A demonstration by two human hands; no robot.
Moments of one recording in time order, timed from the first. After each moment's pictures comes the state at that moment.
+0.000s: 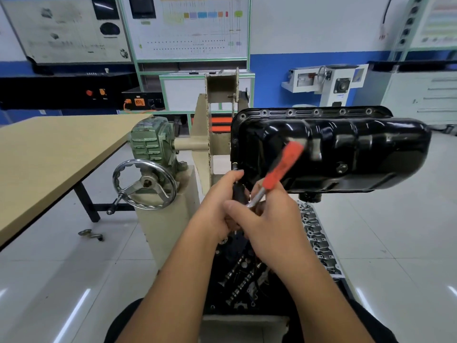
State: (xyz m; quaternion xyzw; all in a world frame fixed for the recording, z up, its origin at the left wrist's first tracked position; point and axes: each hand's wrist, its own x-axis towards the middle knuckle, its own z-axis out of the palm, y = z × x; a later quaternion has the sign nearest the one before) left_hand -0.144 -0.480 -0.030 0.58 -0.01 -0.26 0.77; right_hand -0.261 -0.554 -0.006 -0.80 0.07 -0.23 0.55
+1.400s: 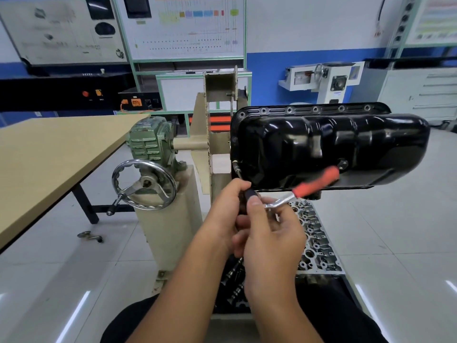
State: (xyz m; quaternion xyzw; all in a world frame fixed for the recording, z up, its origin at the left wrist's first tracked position) left_hand -0.174 -0.479 -0.032 0.56 0.00 -0.33 0.76; right_hand -0.267 -0.509 -0.037 -0.51 0.16 -0.36 0.77
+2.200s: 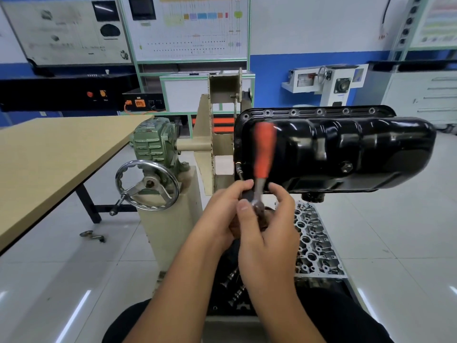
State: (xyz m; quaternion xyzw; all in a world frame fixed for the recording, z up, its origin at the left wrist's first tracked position) left_hand -0.176 -0.467 -0.020 0.59 -0.02 -0.25 0.77; right_hand -0.270 -0.514 -0.043 -0.71 0.14 -0.37 0.58
